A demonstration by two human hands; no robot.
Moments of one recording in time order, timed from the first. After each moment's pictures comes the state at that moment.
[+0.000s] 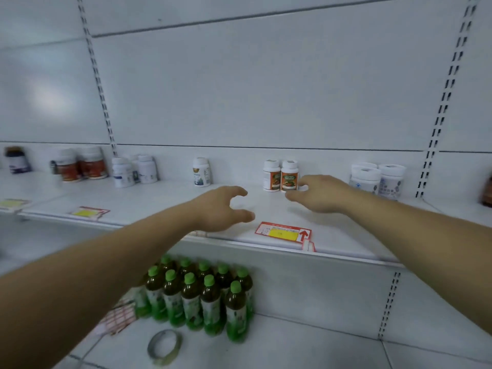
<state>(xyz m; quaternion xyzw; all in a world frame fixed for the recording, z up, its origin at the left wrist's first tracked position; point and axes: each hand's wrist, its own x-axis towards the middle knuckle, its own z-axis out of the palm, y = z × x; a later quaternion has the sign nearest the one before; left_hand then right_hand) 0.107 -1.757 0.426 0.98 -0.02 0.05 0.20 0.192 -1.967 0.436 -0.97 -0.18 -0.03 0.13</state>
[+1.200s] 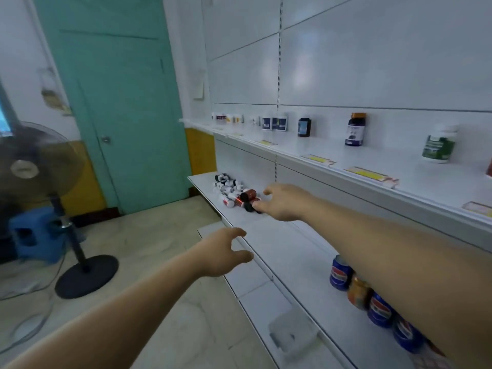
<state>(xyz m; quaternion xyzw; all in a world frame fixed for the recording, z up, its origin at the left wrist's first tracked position) -0.213 -1.023 0.303 0.88 0.41 0.06 0.24 -0.043 -1.063 0.365 -0.78 -0.60 0.07 0.12</state>
